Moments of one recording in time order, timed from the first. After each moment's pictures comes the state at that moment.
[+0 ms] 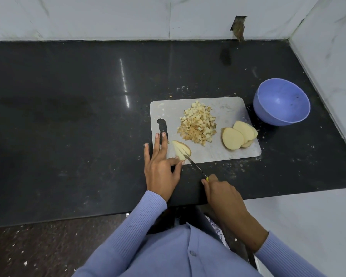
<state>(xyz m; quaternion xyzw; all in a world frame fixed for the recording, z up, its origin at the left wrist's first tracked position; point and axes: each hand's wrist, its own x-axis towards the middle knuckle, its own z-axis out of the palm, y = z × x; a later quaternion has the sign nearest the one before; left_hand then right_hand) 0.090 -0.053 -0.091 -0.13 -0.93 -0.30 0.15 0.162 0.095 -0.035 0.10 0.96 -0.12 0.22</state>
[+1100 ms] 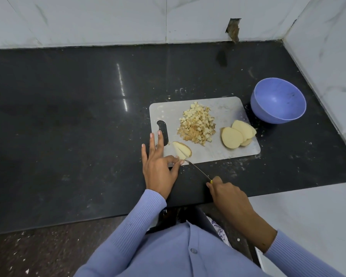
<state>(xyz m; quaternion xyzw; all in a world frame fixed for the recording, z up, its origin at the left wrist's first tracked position) 0.083 -0.062 -0.093 -0.12 -0.94 -0.31 0.12 0.167 0.101 -0.031 0.07 0.96 -0.08 0.25</state>
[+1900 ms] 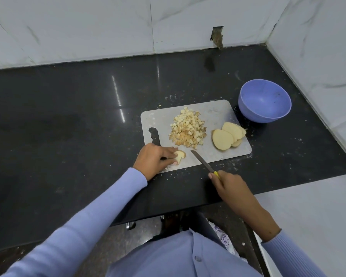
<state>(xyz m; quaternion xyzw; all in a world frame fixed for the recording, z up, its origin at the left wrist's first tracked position) 0.028 -0.075 -0.072 -0.30 -0.88 -0.36 -0.09 0.159 0.135 -0.040 0.15 0.94 -0.27 0.16</state>
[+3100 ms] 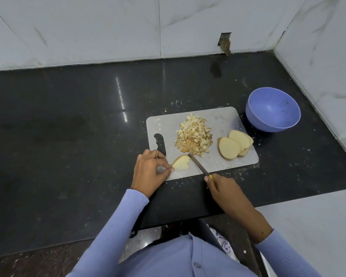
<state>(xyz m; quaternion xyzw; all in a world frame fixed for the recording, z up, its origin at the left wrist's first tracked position) 0.043 -0.088 -0.081 -0.19 -0.92 -0.35 0.01 0.133 0.120 -0.051 0.13 0.94 -0.27 0.18</state>
